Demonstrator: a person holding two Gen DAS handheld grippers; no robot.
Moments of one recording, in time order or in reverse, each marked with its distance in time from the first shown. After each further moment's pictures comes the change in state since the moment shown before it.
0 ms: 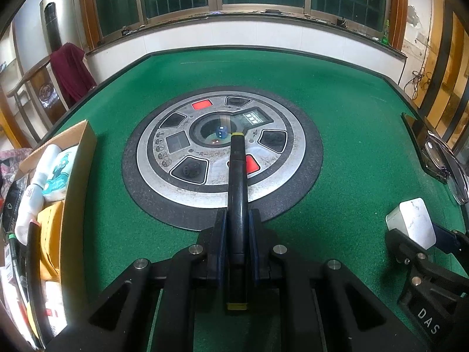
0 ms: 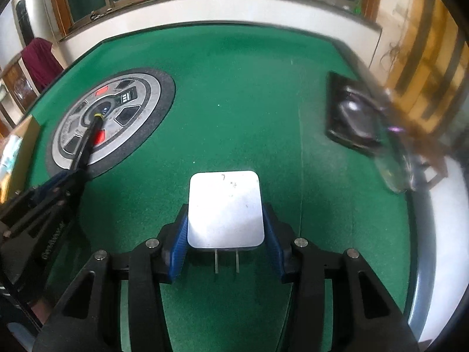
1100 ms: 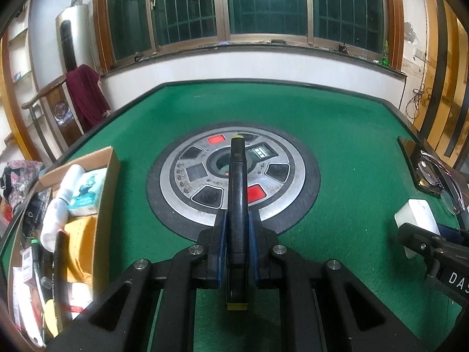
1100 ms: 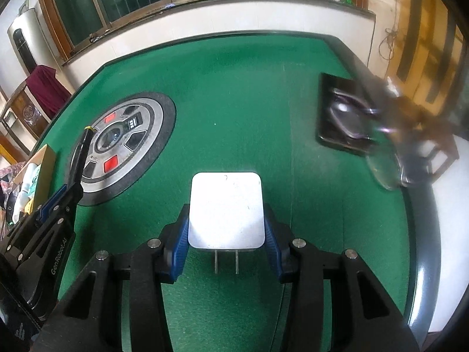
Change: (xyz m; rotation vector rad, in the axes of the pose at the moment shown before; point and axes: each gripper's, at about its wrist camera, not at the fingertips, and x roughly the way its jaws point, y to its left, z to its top) left arm -0.033 0.008 -0.002 -0.005 -0.166 0.050; right arm -0.020 -0.019 0.012 0.110 -0.028 0.103
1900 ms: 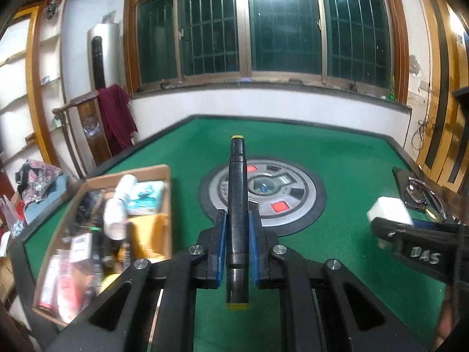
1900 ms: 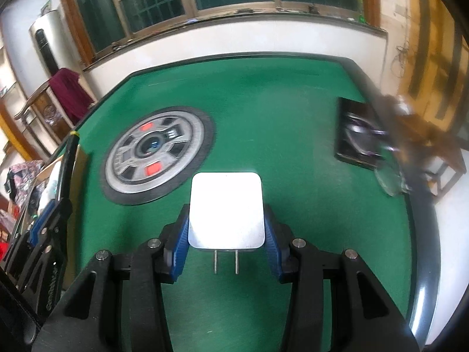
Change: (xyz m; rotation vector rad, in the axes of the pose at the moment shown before) left arm -0.084 0.041 -0.022 -0.067 -0.187 0.061; right arm -0.034 0.040 -0.012 -0.065 -0.076 0.085
